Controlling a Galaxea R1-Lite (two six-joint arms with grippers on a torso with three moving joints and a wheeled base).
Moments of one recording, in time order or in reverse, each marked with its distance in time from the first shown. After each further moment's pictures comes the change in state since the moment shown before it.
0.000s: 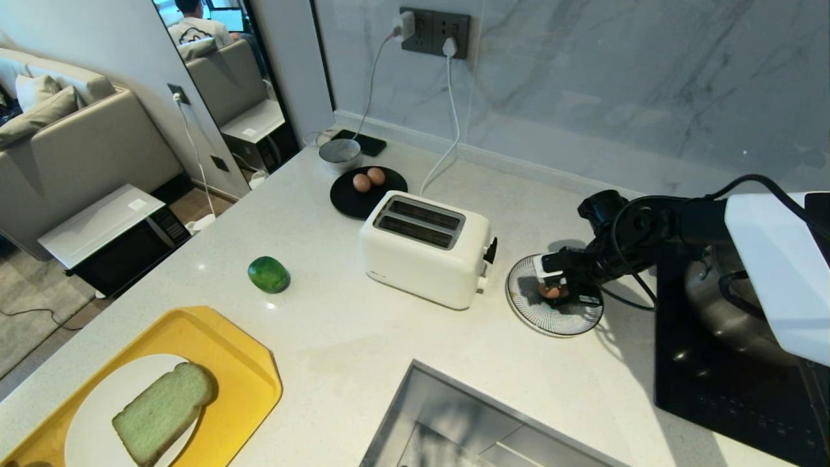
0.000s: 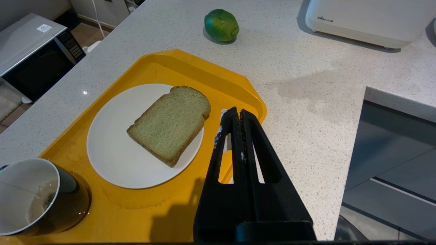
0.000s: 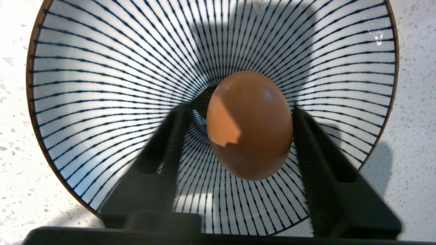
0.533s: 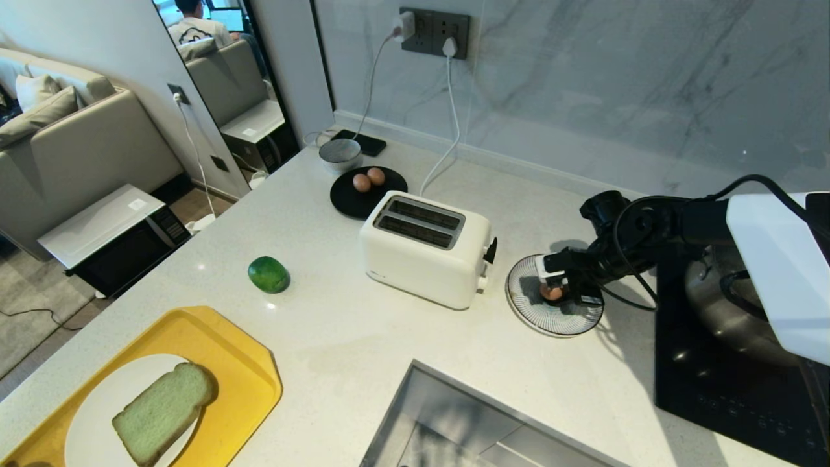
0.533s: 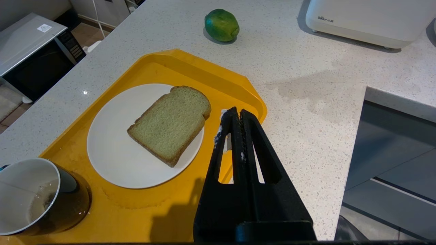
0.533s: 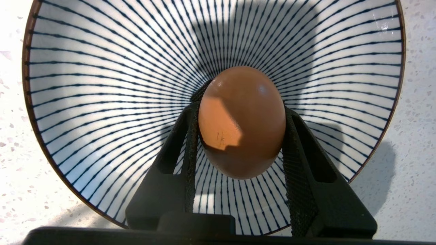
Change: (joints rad) left arm 0.000 0.000 0.000 0.000 0.000 0.000; right arm -0.008 0.001 0.001 0.003 0.000 0.004
